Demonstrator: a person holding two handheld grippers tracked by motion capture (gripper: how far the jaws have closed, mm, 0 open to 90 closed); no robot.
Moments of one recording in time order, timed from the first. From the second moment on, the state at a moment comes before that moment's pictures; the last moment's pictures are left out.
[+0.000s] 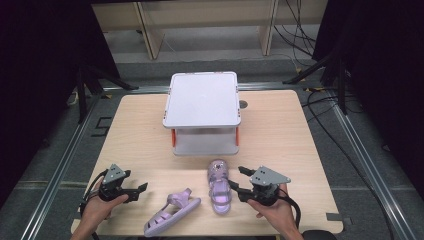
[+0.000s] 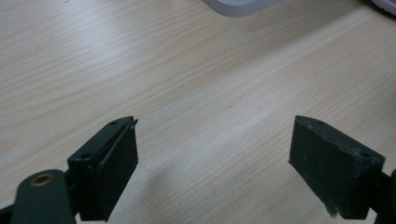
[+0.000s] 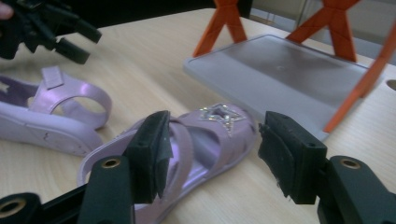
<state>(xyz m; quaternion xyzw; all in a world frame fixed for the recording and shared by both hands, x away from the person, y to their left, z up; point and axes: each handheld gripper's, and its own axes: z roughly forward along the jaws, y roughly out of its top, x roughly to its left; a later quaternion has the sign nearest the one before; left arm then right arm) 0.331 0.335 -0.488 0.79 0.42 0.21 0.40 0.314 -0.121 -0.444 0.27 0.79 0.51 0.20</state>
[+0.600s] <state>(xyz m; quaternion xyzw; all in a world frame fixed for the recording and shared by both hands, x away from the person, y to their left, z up) 0.335 0.334 -0.490 0.78 0.44 0.21 0.39 0.322 -0.098 -0.453 0.22 0.83 0.47 0.20</state>
